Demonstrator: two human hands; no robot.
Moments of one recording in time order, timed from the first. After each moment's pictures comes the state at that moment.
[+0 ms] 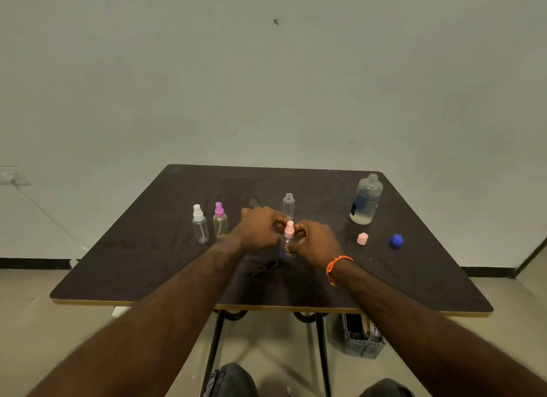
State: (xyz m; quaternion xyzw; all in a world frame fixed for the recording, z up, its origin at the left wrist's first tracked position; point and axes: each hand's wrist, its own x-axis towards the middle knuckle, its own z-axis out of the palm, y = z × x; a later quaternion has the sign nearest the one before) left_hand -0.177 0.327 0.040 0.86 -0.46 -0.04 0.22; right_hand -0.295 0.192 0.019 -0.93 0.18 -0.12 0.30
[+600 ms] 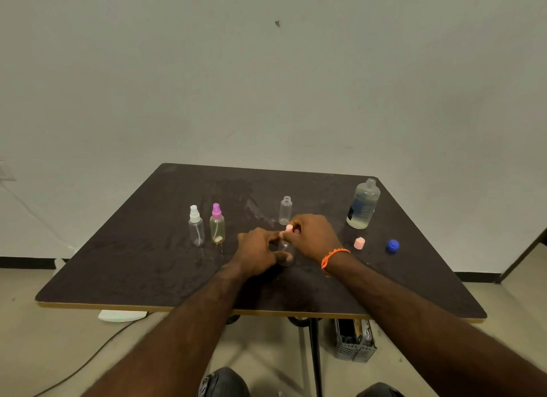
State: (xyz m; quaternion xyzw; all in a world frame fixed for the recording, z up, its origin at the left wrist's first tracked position) left_hand -0.188 0.330 -0.018 0.84 -0.40 -0.09 0.36; right_hand -0.284 0.199 0.045 -0.95 0.18 -0.14 0.20
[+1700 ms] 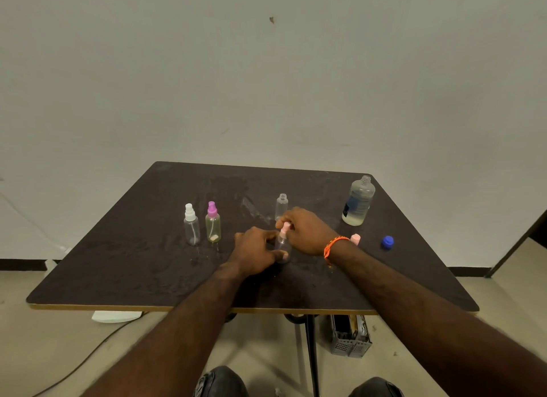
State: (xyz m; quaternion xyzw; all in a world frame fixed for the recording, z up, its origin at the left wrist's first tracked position) left_hand -0.184 0.327 -0.024 0.85 -0.39 -0.08 0.34; right_hand -0.285 0.197 0.064 -0.98 0.08 -0.06 0.18
